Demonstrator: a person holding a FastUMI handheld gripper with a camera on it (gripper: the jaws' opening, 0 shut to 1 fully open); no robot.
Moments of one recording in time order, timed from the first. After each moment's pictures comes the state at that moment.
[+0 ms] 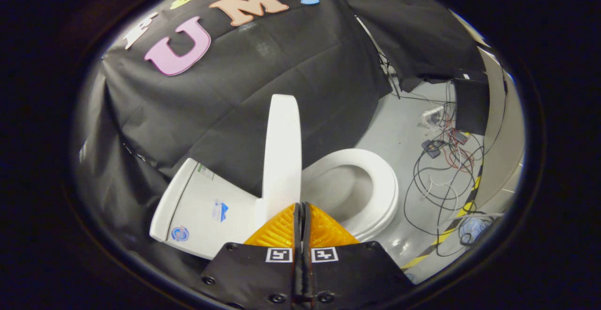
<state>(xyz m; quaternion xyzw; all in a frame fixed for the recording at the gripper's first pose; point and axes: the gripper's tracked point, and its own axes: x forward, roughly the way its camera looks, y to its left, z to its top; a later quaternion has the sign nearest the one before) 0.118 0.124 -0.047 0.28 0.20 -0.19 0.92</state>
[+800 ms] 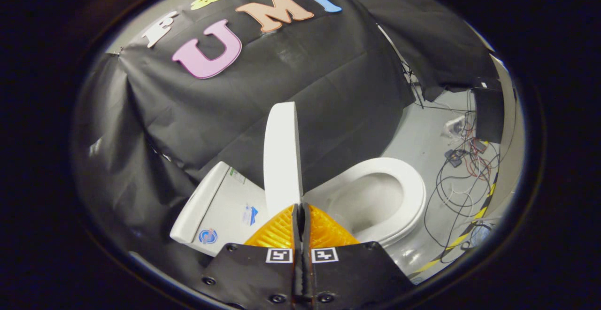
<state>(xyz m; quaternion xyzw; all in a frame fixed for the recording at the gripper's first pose) 0.125 0.158 -0.030 0.28 0.16 -0.13 0.94</state>
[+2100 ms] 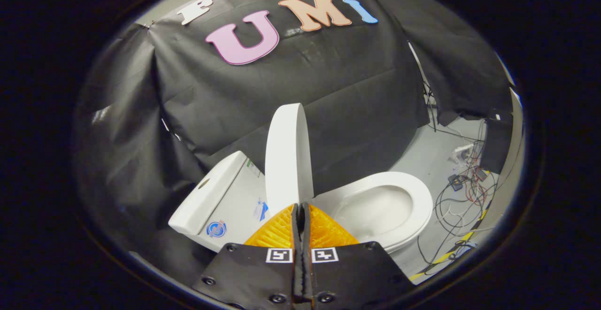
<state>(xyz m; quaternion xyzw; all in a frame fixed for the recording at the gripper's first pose) 0.139 0.221 0.006 0.19 0.15 -0.10 0.96</state>
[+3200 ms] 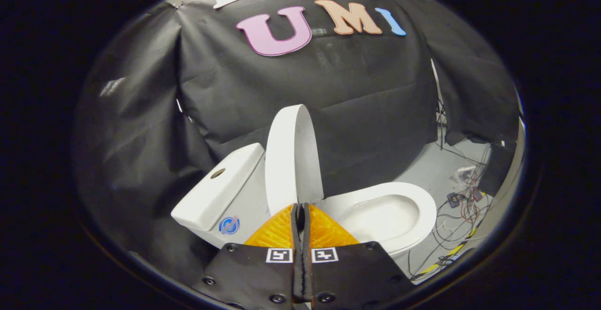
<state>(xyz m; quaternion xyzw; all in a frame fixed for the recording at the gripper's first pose) 0.158 0.280 0.025 0.12 0.16 -0.09 0.98</state>
